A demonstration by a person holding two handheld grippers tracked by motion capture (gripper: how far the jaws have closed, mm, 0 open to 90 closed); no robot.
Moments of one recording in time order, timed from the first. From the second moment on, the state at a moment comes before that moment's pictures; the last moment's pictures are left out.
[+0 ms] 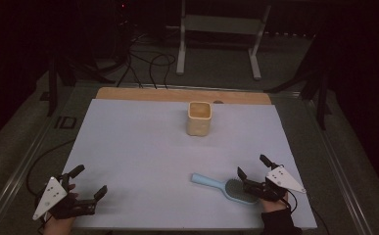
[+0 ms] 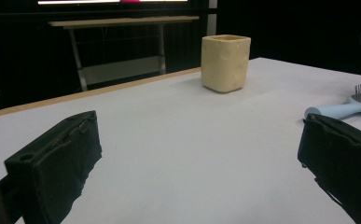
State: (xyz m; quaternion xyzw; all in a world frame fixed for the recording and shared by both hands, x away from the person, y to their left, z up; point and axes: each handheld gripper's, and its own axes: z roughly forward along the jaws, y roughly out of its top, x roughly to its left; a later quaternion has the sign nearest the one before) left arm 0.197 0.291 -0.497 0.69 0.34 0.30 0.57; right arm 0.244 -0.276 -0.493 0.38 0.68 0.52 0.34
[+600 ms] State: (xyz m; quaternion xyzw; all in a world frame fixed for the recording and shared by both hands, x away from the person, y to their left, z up) left arm 0.198 0.289 -0.496 0.69 0.34 0.29 0.57; right arm 0.242 -0.273 -0.492 0.38 0.69 0.52 0.34
